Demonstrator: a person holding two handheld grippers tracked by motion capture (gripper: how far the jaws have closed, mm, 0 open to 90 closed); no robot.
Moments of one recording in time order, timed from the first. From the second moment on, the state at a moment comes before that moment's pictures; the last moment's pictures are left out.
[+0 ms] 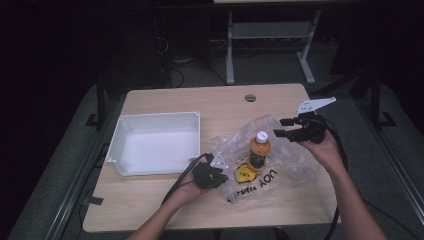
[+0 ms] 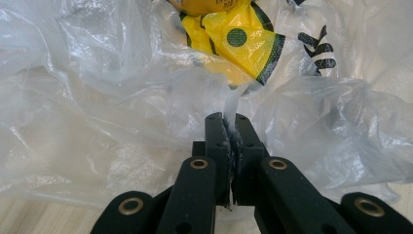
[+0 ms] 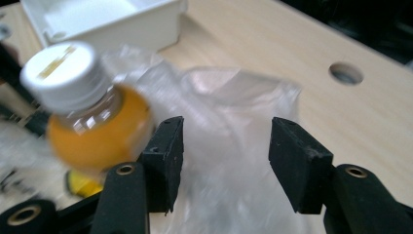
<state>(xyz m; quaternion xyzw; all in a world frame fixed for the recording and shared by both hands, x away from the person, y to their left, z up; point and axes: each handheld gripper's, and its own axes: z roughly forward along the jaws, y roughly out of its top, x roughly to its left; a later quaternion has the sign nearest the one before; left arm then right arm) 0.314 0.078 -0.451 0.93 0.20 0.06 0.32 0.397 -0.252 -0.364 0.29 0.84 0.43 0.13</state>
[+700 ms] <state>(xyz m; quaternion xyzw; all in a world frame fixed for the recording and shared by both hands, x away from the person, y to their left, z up) 0.315 0.078 -0.452 0.93 0.19 0.06 0.32 0.439 -0.225 -0.401 0.31 0.87 0.38 0.06</state>
